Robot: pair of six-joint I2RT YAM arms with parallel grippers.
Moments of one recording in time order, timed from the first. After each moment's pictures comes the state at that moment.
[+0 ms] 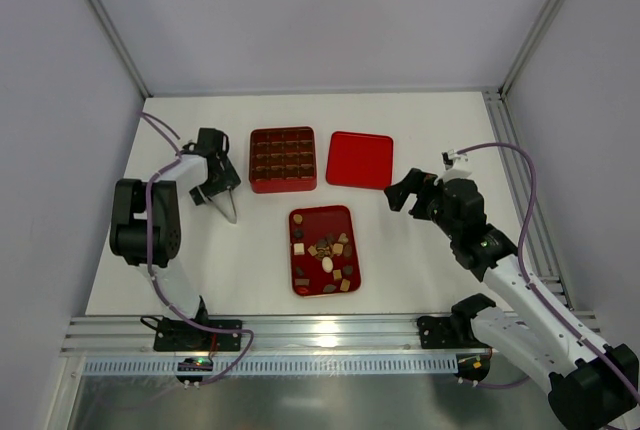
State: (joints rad) left arm -0.08 1.81 1.12 -0.46 -0.26 -0.58; right arm 0.41 0.79 0.57 -0.15 0.06 0.56
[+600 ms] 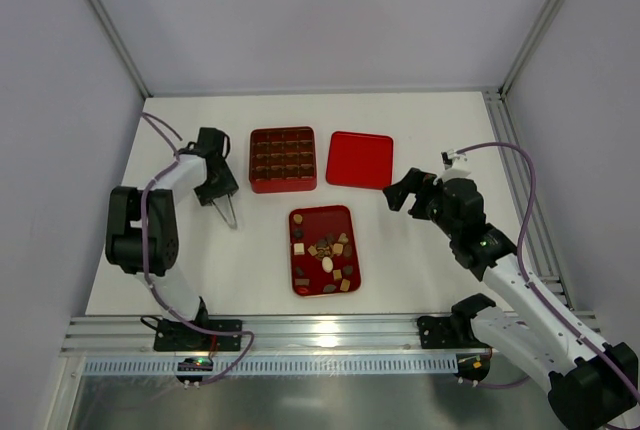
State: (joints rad) left arm -0.10 1.76 1.12 -0.56 -0.23 -0.57; right arm 0.41 0.80 0.57 -0.14 0.05 0.57
